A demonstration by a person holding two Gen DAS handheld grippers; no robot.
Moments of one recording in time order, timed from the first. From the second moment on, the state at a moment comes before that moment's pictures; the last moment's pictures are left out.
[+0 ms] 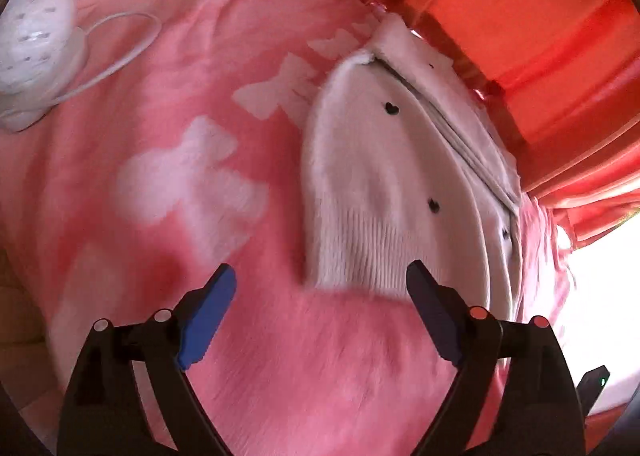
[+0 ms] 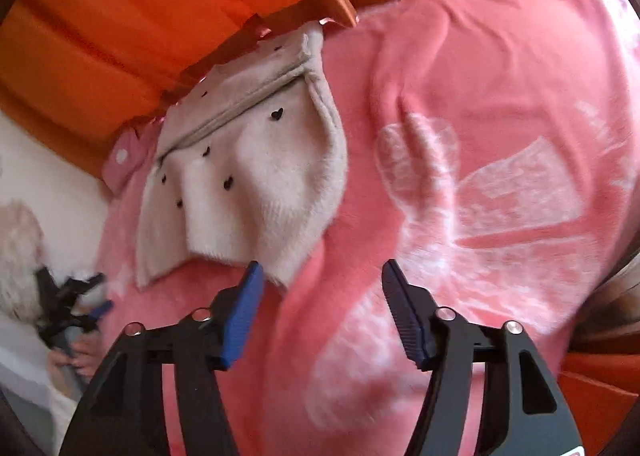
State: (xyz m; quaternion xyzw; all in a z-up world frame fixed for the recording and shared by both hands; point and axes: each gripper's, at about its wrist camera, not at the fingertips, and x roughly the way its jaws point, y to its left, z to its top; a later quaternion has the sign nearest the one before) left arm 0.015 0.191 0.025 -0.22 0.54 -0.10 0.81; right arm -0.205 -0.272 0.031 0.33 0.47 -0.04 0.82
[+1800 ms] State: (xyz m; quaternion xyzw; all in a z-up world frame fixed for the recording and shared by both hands) left arm 0.220 0.092 0.014 -0.17 0.47 -0.08 0.86; right arm 0.027 -0.357 0.018 0.43 0.30 -0.13 0.84
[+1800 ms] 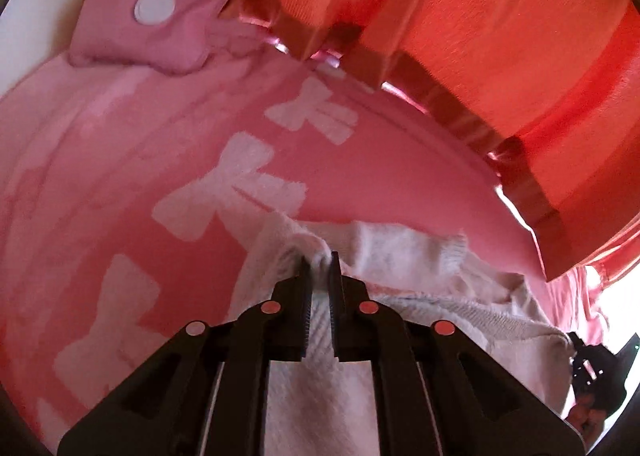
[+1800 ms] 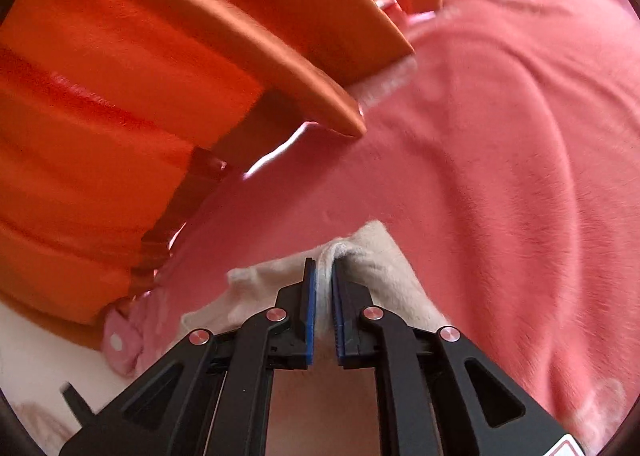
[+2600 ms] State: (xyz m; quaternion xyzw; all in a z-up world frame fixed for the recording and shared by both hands) left arm 0.207 0.080 0.054 -0.11 0.42 -0.12 0.89; right arm 0.013 -0.320 0.081 0.28 0.25 -0.09 0.92
